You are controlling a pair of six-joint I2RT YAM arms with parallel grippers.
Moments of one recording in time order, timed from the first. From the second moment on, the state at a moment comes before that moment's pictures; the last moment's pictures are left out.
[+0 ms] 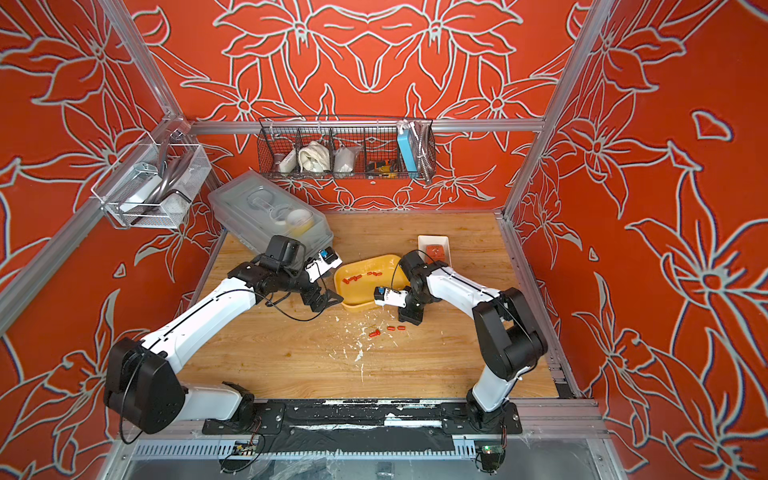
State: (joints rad) left arm -0.35 1.36 1.08 -0.60 0.54 0.46; right arm 0.52 1.71 1.09 -0.81 -0.30 -0.85
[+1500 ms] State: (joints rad) left arm -0.55 1.68 1.31 -0.62 0.37 0.60; right arm 0.29 1.41 1.04 -0.66 -0.31 -0.51
